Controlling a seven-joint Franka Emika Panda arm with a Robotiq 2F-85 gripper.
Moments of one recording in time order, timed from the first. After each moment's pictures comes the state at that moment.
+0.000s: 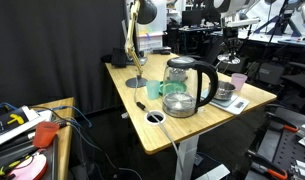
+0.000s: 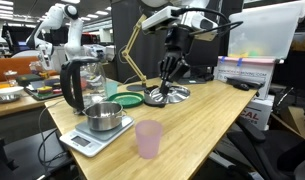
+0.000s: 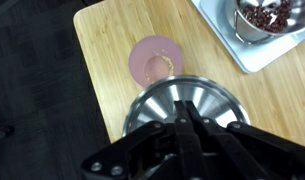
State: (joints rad) arm -0.32 0.42 -0.25 -1.82 0.02 1.88 0.03
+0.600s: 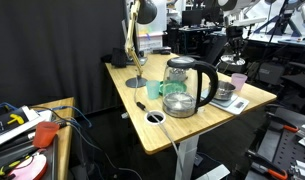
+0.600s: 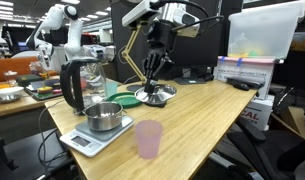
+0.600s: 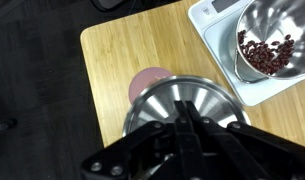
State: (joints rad) arm -0.27 0.28 -0.25 -2.01 -0.05 1.93 0.02
